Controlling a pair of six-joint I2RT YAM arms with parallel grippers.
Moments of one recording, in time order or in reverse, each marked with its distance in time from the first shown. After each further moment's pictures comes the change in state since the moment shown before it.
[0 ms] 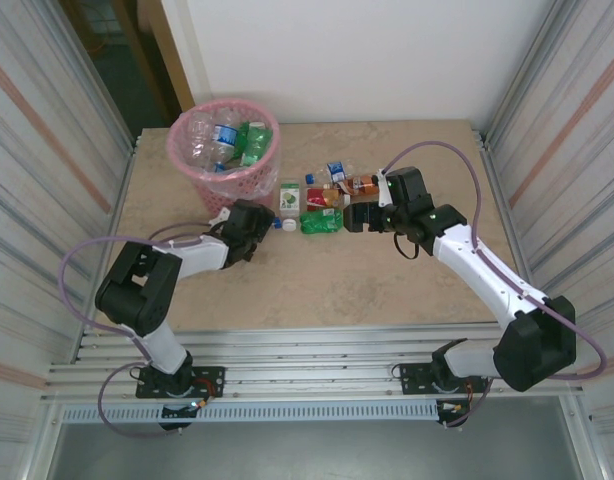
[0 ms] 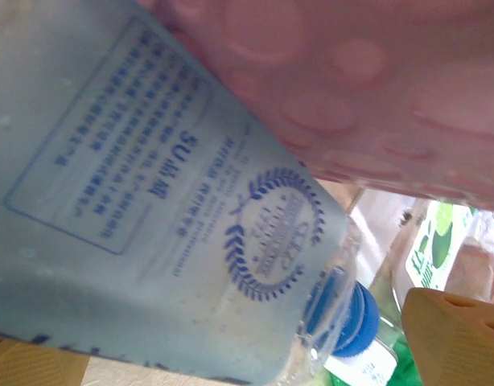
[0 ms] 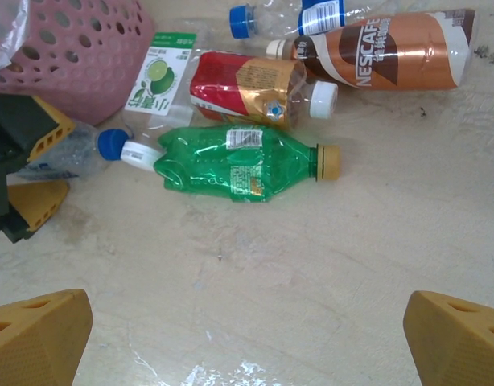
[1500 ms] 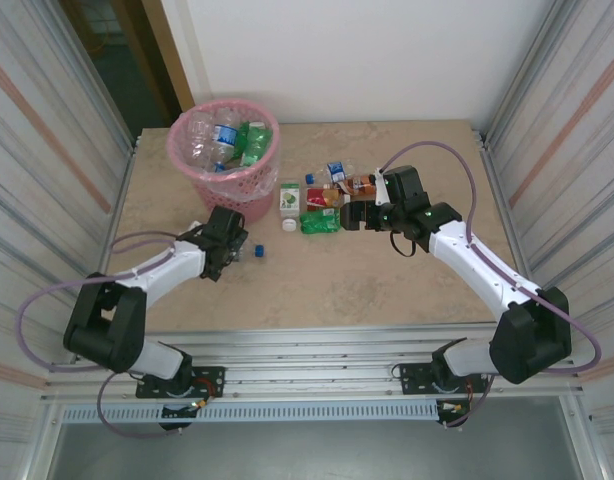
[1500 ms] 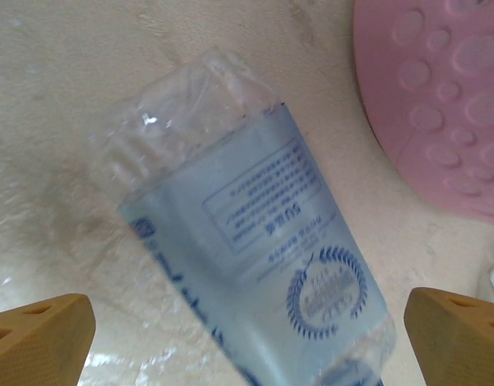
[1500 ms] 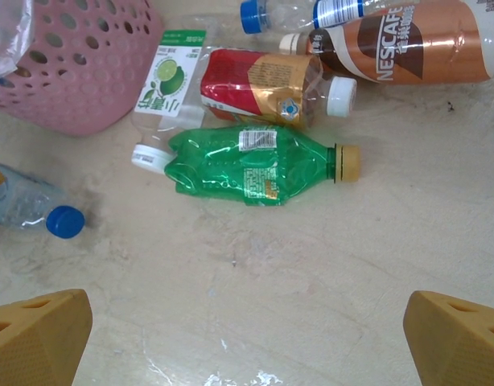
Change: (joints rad) left arm 0.069 -0.238 -0.029 -0.481 -0.108 0.051; right arm -0.005 0.039 0.001 0.037 -0.040 0.029
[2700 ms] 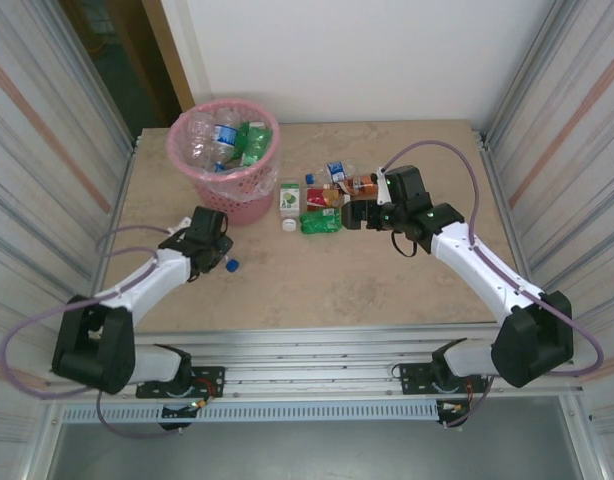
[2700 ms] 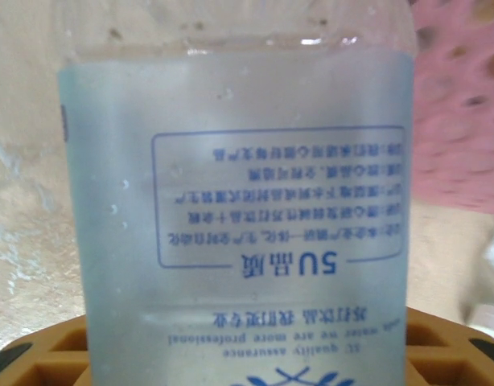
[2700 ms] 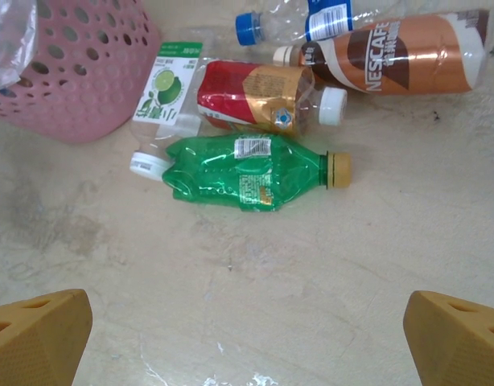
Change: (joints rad) left arm 0.079 -0.188 -0.053 -0.029 0.035 0.241; right arm -0.001 -0.027 0.000 -0.003 0.025 0.000
